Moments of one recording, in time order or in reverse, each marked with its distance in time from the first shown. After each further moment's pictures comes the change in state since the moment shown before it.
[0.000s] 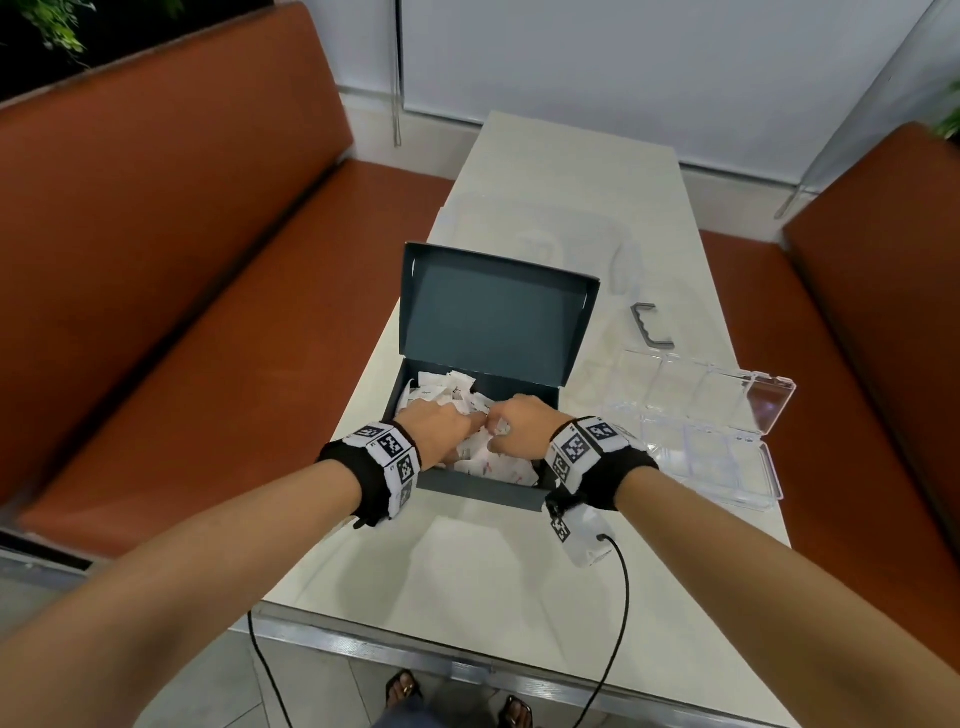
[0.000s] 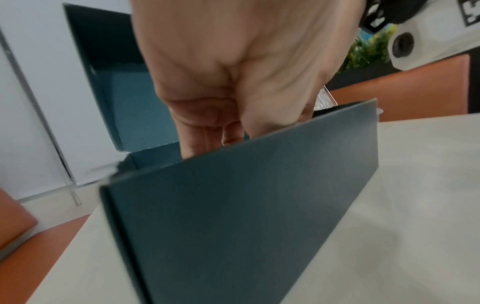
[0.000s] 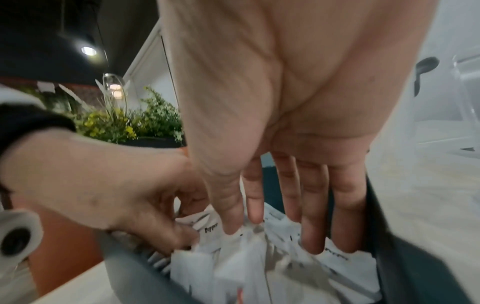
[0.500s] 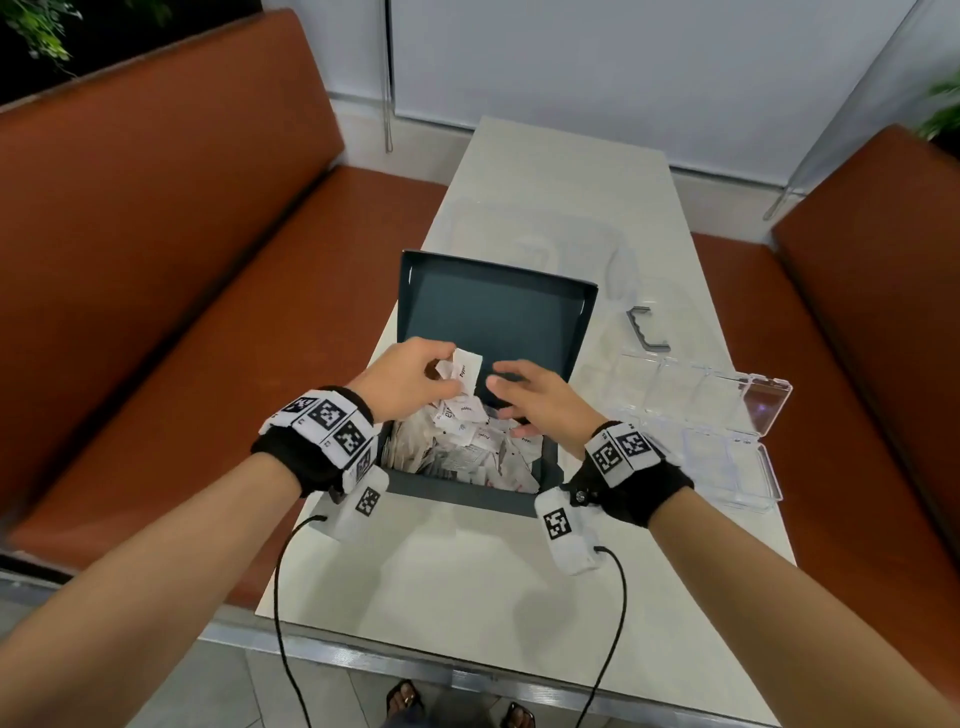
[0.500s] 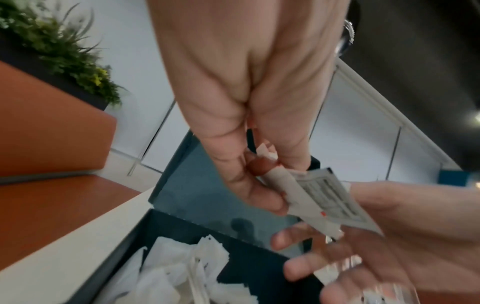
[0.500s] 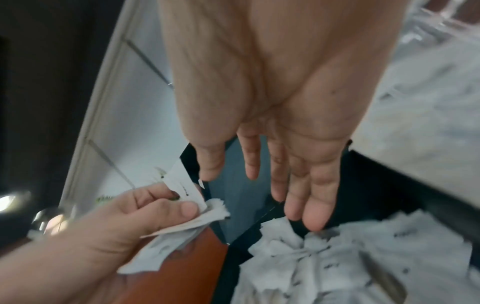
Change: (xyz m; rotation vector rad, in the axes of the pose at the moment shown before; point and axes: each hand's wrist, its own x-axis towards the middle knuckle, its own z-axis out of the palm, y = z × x) left_hand -0.026 -0.046 -0.043 -0.966 0.381 -0.057; right_hand -0.022 0.000 -0.022 0.984 0.218 0.098
